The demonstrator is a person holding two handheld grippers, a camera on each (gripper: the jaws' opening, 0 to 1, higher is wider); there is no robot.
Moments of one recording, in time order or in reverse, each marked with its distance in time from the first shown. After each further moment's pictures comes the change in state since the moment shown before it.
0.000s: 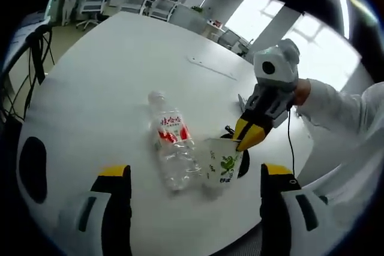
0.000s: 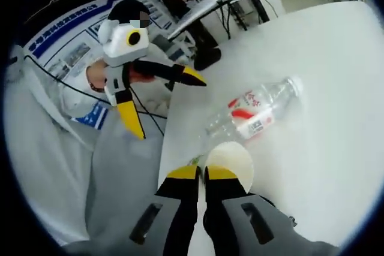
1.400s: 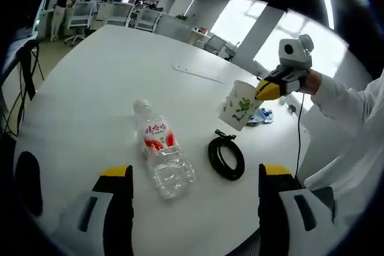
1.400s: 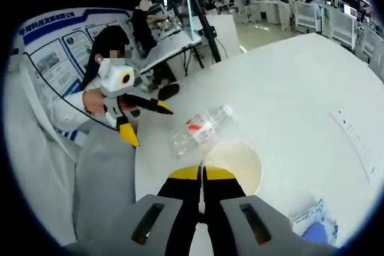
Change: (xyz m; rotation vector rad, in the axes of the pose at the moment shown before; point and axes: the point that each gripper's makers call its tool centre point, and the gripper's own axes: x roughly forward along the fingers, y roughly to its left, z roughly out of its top) left arm 0.006 -0.017 0.002 0.112 -0.065 -0.062; right arm -0.127 -0.011 0.001 -0.001 -0.237 -0.433
